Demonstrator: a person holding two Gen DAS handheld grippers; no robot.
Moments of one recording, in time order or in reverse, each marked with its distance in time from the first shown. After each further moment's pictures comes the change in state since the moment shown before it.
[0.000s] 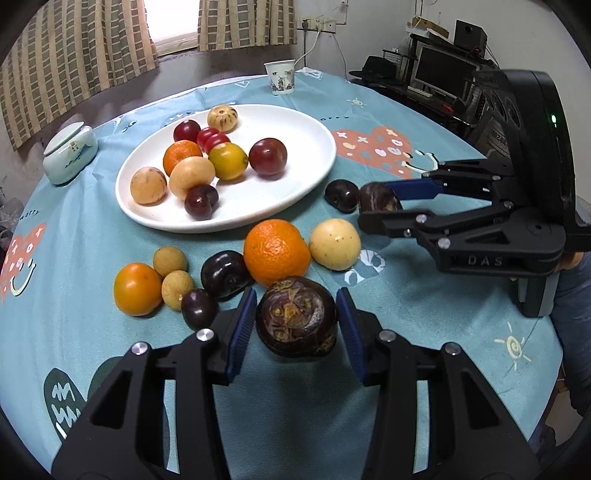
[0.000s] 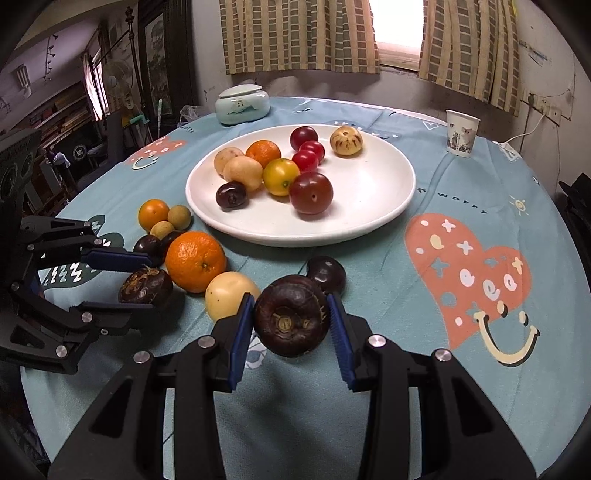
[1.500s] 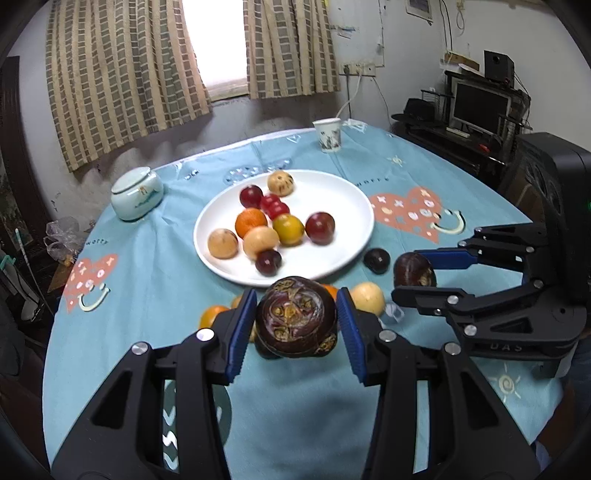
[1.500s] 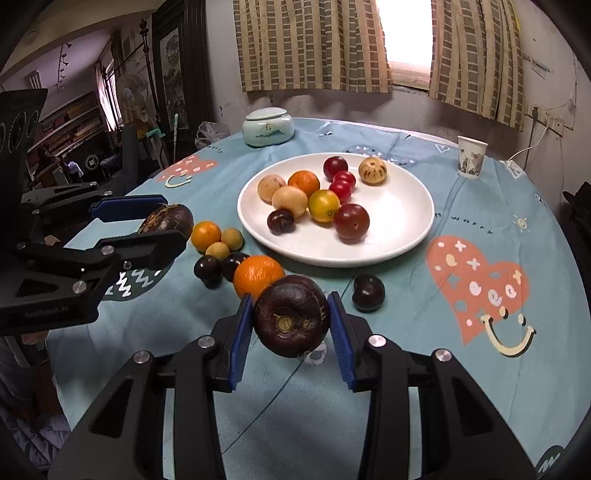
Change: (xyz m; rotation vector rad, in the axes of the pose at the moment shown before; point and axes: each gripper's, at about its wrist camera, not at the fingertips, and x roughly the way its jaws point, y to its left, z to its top) left arm -0.072 0.001 0.024 -0.034 -0.168 0.208; right arm -0.040 0.039 0.008 -0.002 -0.066 0.037
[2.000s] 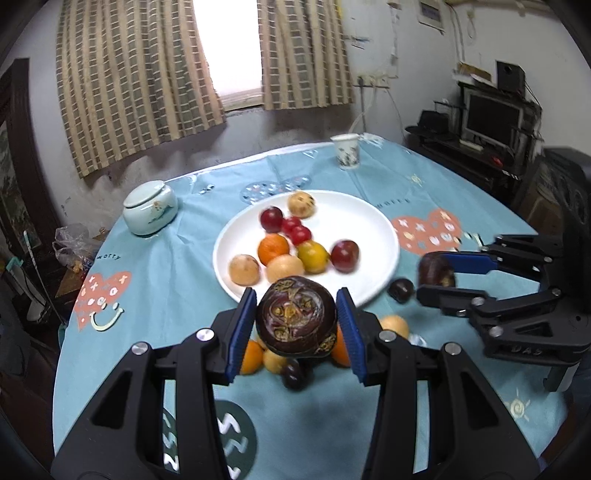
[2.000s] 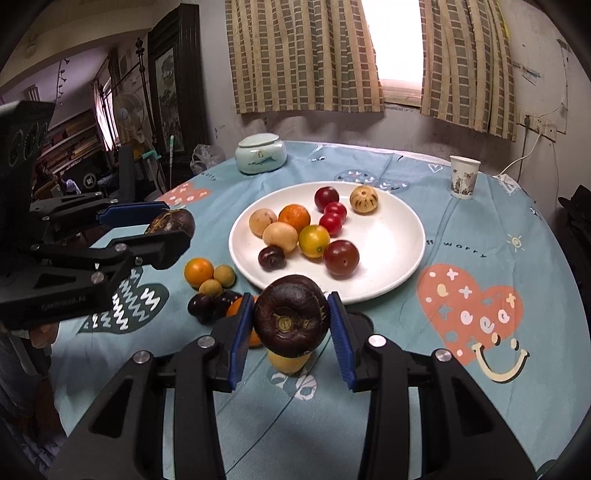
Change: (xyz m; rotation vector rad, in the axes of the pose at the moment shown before) left arm 0.008 0.026 0.026 -0.031 -0.037 0.039; right arm -0.005 -0.011 0.020 0.028 -0.091 -0.012
